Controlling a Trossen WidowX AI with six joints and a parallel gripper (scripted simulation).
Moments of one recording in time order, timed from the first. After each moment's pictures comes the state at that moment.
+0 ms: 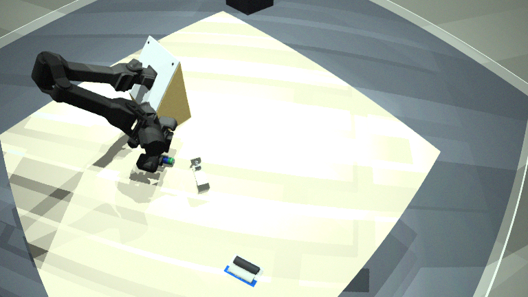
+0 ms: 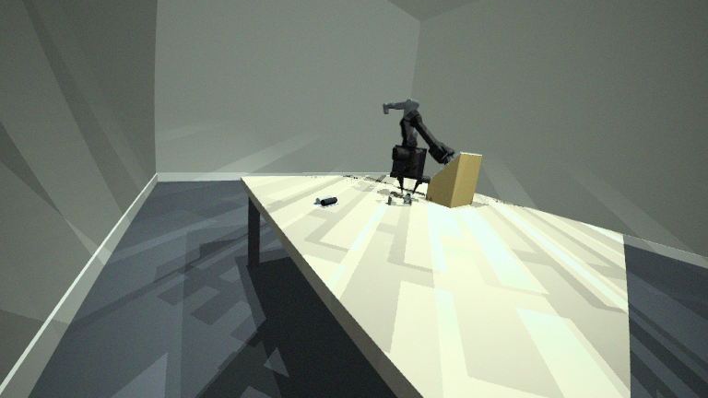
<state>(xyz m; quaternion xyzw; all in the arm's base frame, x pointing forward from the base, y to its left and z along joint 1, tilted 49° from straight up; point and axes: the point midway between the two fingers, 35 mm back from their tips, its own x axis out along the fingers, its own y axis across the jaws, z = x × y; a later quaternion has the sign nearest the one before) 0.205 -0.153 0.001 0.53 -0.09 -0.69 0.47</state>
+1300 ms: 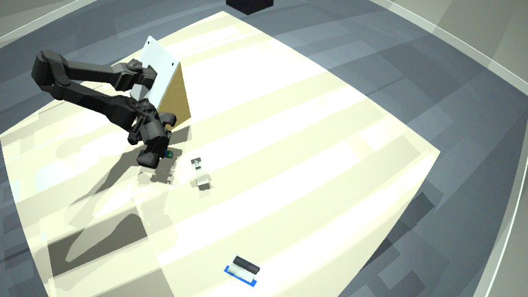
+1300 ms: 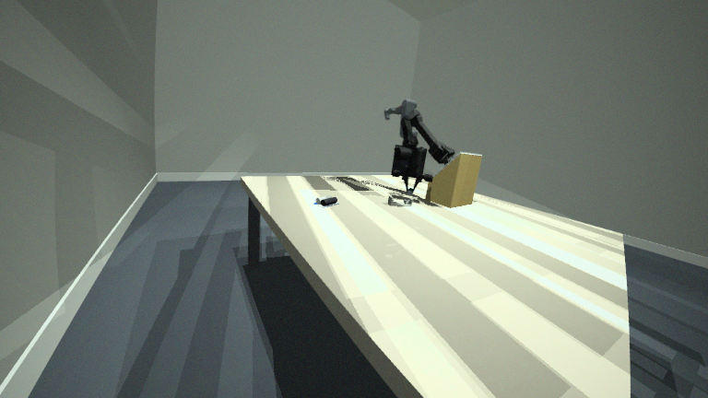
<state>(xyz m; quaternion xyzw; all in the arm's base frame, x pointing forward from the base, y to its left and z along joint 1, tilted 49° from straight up) 0.196 -0.143 0.000 0.53 -0.07 -0.70 0.47</state>
